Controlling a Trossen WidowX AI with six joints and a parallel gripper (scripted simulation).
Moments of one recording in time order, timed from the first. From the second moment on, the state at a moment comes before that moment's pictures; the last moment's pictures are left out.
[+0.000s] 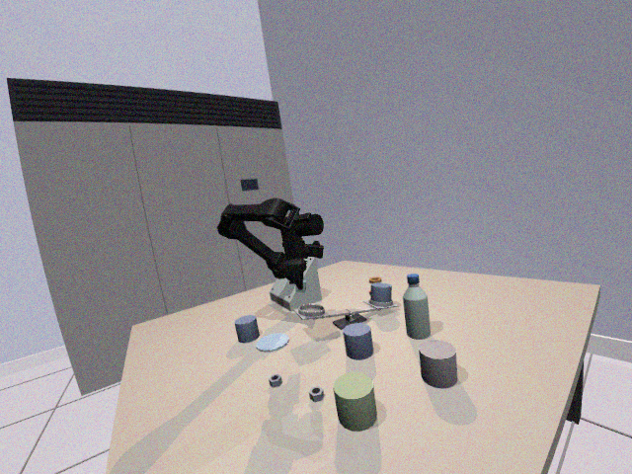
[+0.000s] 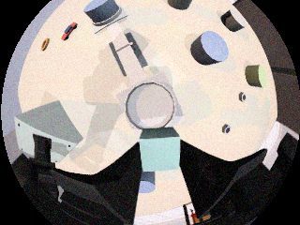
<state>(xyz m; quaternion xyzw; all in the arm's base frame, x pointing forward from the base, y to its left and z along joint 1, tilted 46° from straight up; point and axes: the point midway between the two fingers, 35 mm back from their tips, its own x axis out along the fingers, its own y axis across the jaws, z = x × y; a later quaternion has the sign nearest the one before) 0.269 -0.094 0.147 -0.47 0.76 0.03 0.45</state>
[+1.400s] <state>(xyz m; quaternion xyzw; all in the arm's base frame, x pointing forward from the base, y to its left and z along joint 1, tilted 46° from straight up) 0.189 -0.229 0.150 -0.48 0.76 0.01 0.45</state>
